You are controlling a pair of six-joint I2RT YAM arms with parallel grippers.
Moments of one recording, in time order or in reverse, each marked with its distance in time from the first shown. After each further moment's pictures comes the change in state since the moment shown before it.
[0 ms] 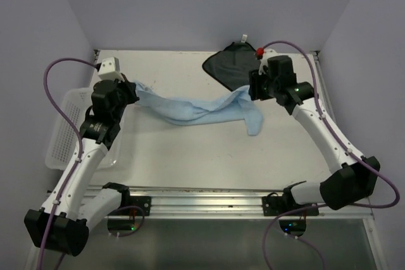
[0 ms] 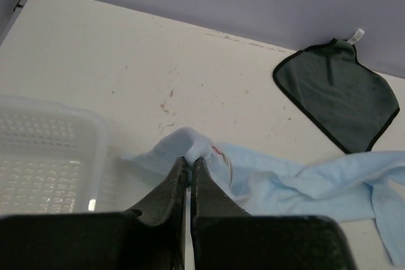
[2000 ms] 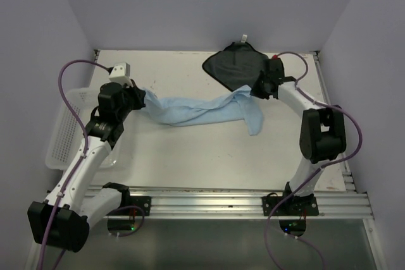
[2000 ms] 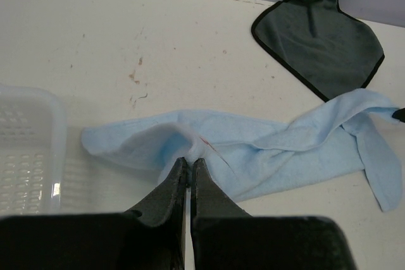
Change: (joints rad) left arm 0.000 0.032 -0.086 0.024 0.155 0.019; right arm -0.144 0.473 -0.083 0.324 -0.052 0.565
